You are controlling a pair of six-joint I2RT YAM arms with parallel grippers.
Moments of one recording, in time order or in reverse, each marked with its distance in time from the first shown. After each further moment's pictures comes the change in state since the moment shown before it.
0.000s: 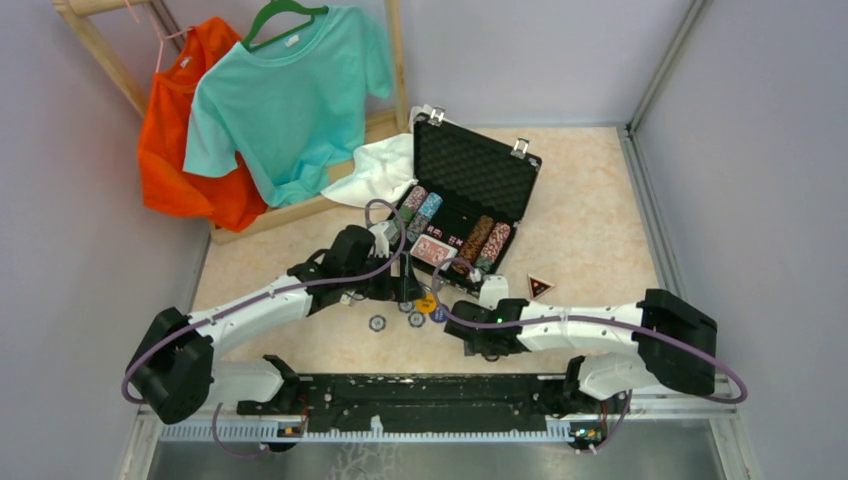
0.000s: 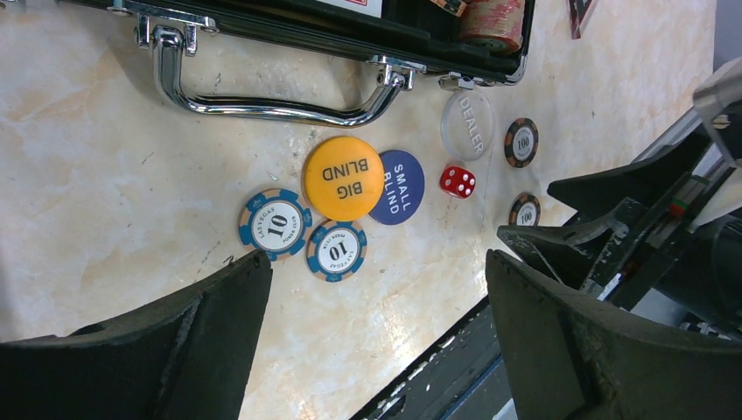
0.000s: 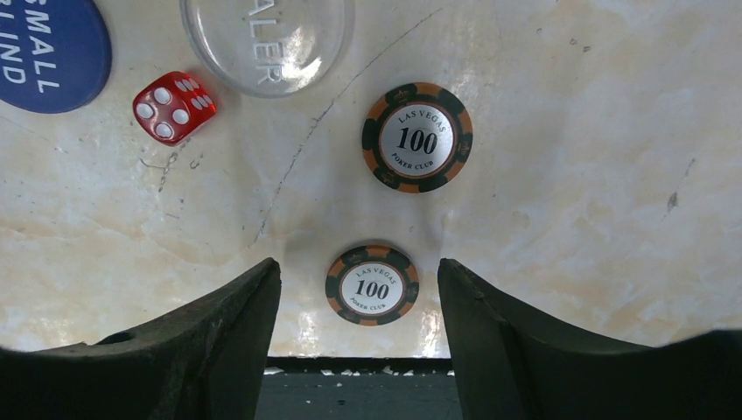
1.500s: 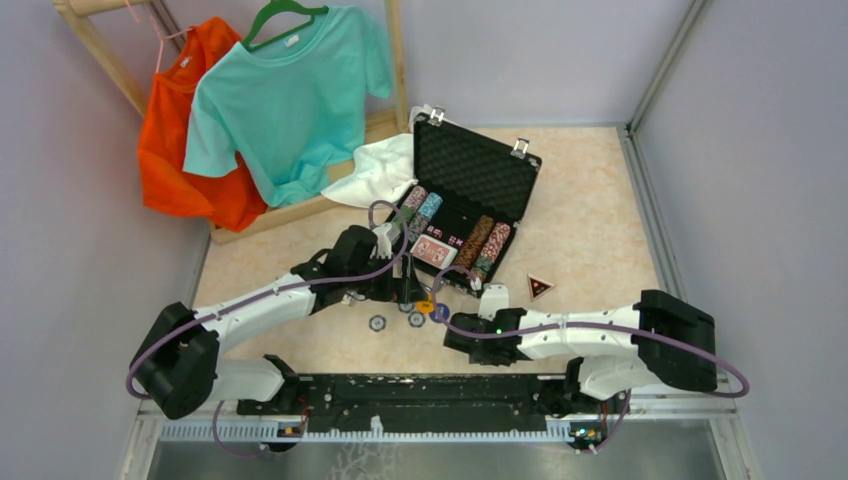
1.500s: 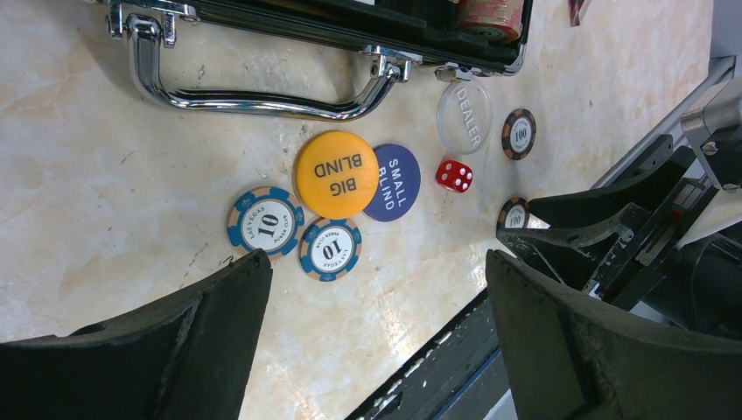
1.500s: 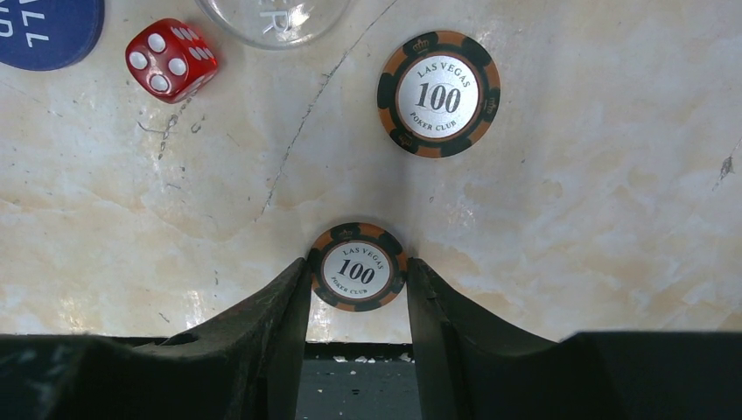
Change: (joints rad) left arm 0.000 0.029 0.000 0.016 0.033 -0.003; right arm 0.083 0.014 -0.038 0.031 -0.007 0.108
